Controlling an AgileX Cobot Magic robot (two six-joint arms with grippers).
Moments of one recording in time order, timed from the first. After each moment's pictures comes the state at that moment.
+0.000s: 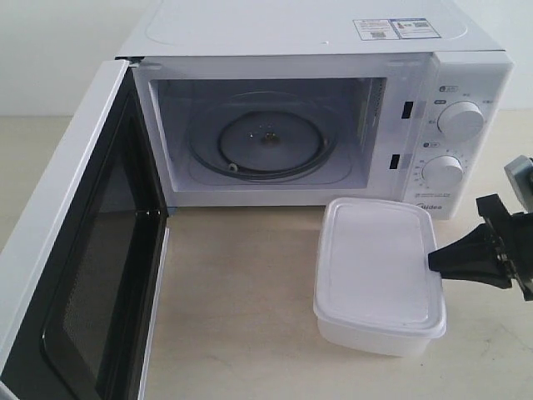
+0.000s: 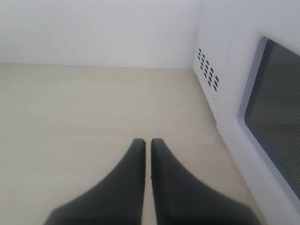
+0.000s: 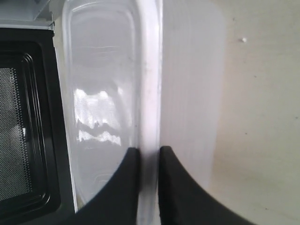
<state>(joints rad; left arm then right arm) 0.03 0.00 0.00 -0.15 0.29 0.09 -0.33 1.92 -0.75 1.24 1.09 -1.17</state>
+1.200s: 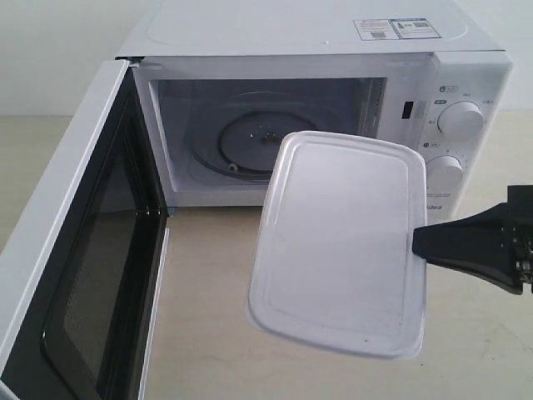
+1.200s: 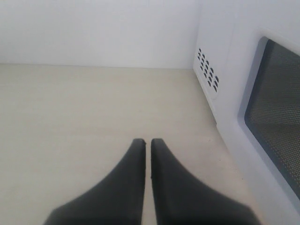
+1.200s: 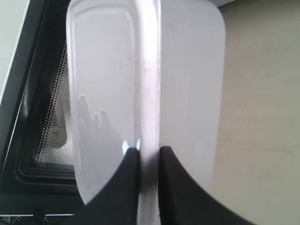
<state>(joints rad) 0.03 0.00 0.00 -0.15 0.29 0.09 -0.21 1.20 -0.40 1.43 1.13 -1.14</state>
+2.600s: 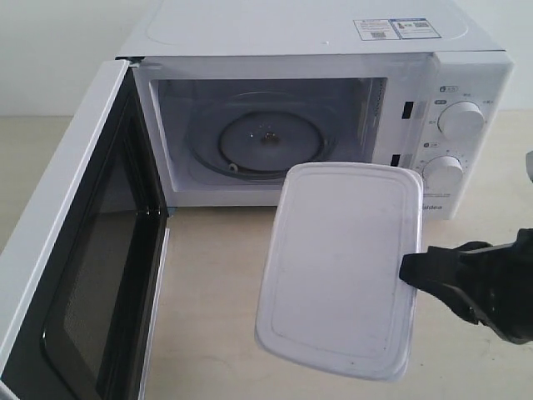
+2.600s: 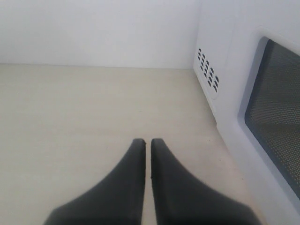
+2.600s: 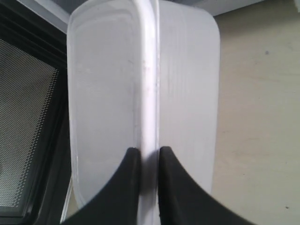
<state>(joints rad) 0.03 0.00 0.00 -0.15 0.29 0.09 0.47 0.91 -0.29 1.49 0.21 -0.87</state>
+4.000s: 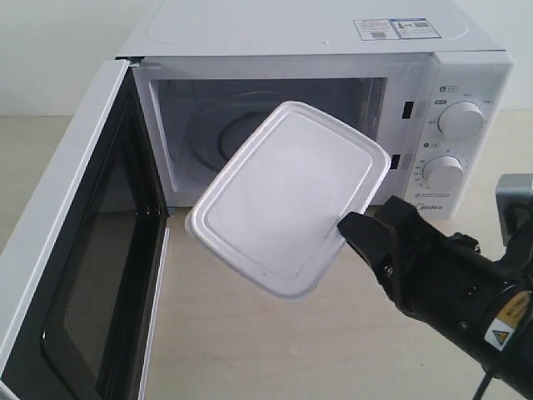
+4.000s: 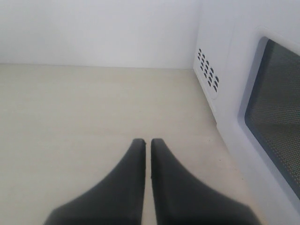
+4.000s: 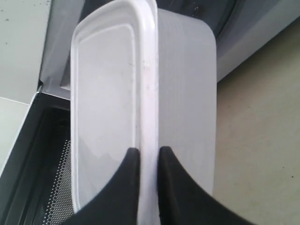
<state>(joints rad) 0.03 0.00 0.00 -0.15 0.29 0.09 0.81 1.44 -0.18 0.23 -0.99 1.06</state>
